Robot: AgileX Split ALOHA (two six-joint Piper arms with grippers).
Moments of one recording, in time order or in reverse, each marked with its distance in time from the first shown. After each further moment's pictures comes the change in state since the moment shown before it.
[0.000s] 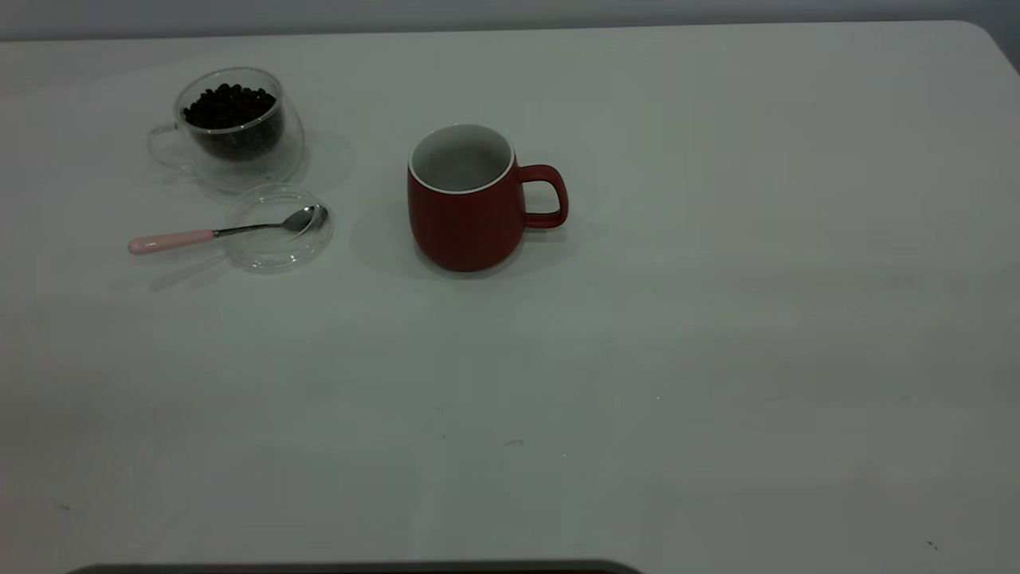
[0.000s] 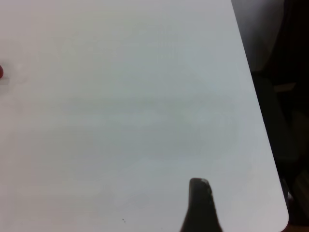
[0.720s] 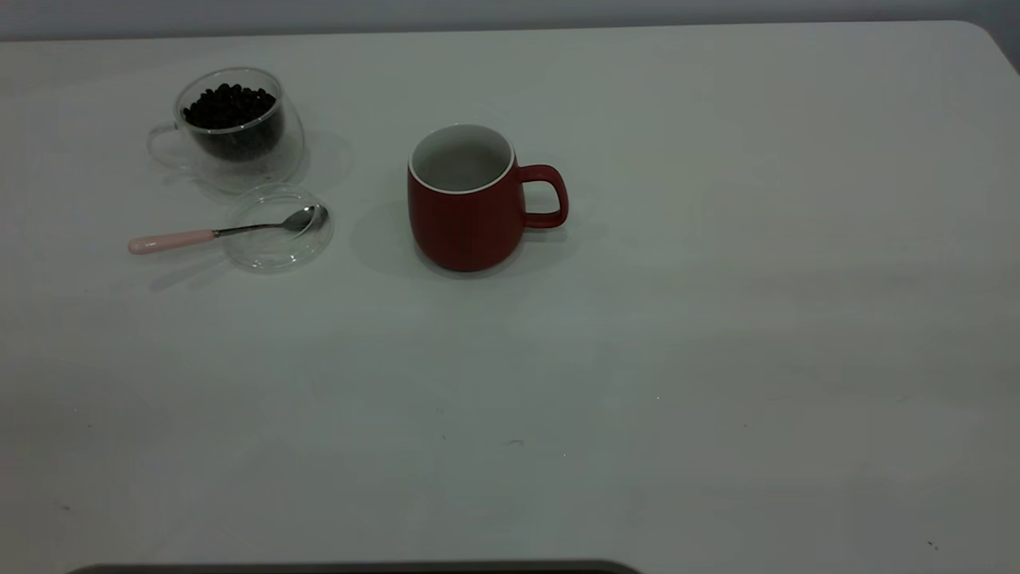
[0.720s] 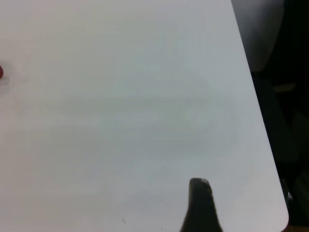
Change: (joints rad) left arm -0.084 0.004 -0.005 0.000 -0.009 -0.030; right arm 0.000 0.000 0.000 0.000 -0.001 0.000
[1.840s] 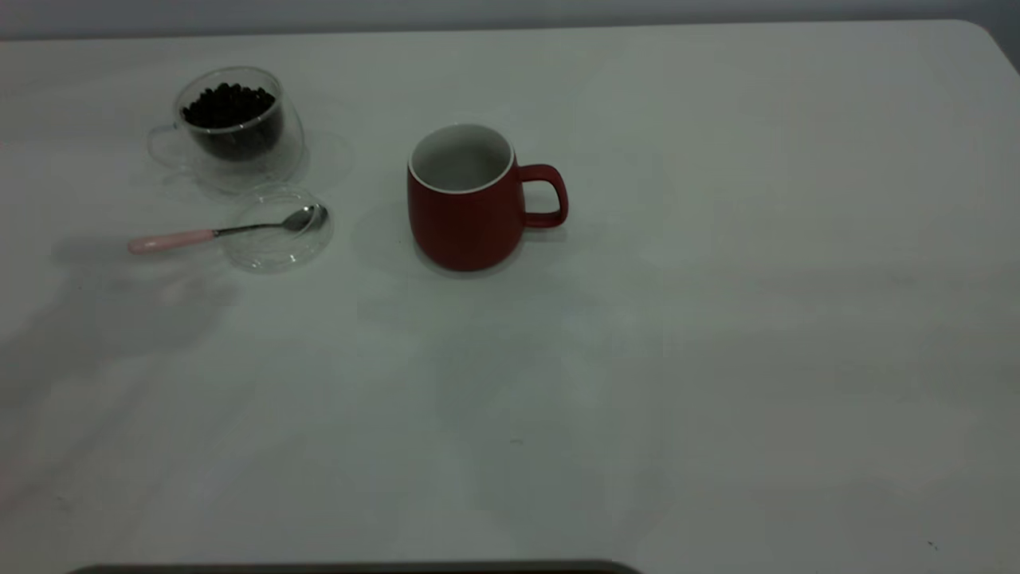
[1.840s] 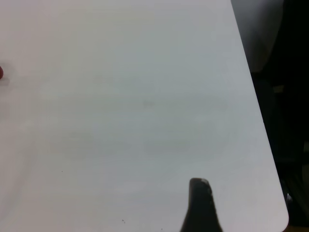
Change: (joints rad) left arm 0.129 1.559 -0.584 -0.662 -0.360 0.403; right arm 0.000 -0.001 0.000 0.001 -0.001 0.000
